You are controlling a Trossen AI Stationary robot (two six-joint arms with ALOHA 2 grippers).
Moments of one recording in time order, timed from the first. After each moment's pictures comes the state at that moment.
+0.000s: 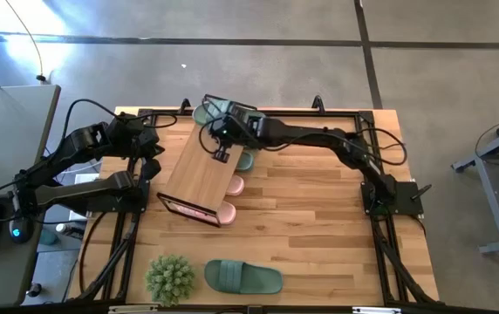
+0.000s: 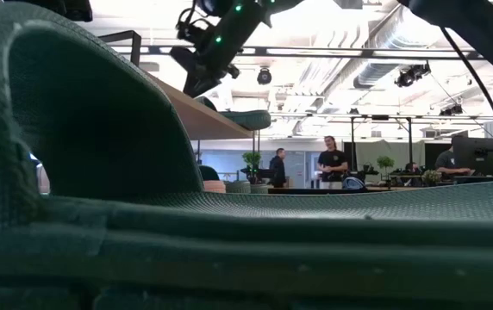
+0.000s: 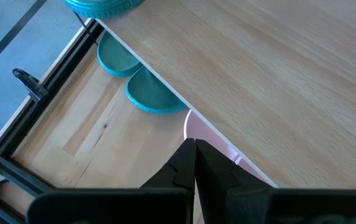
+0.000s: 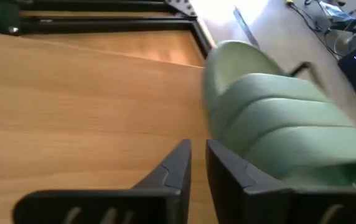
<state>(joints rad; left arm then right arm) 0.66 0.66 0.90 -1.15 -0.01 0.08 -0.18 2.23 2.15 -0.61 0.33 -0.11</state>
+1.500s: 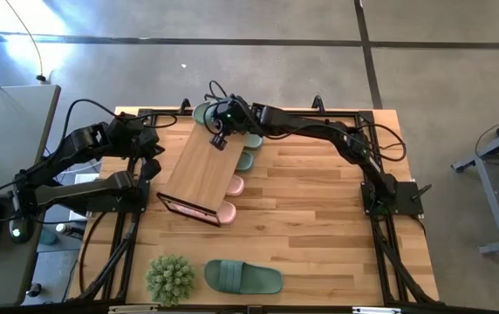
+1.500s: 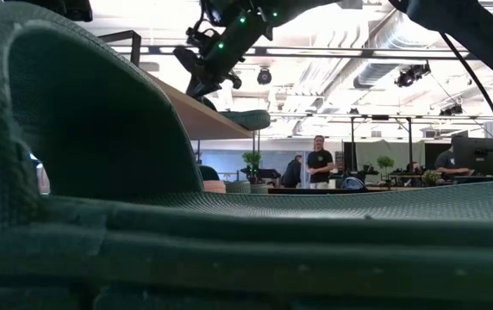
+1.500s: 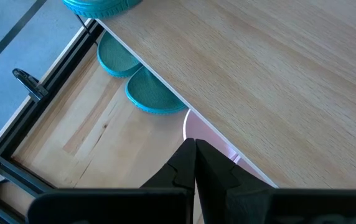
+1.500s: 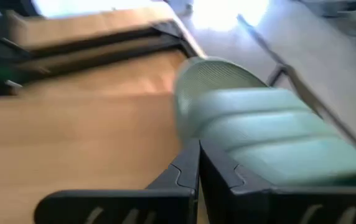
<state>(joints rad) 0.66 0.66 0.90 -1.15 -0.01 0.08 -0.26 2.24 2.15 -0.52 0.22 0.01</state>
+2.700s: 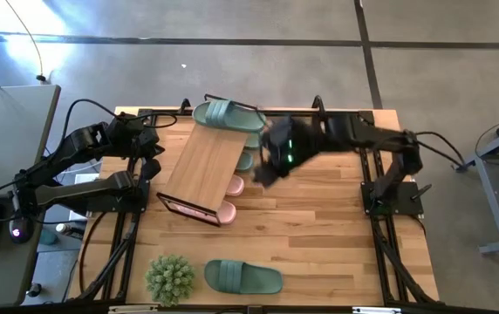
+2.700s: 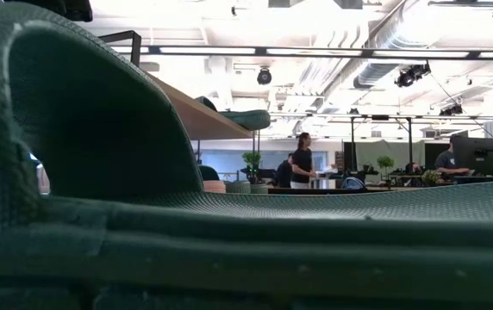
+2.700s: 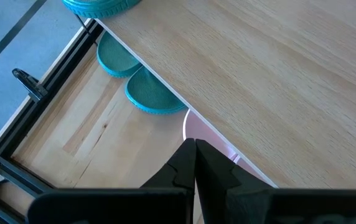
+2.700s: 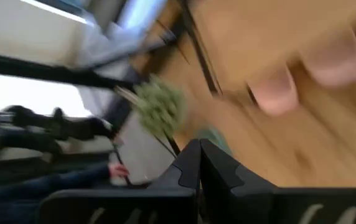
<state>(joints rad) 0.66 0.66 0.90 -1.15 -0.01 0.08 0.05 1.77 2.15 -1.08 -0.22 0.96</state>
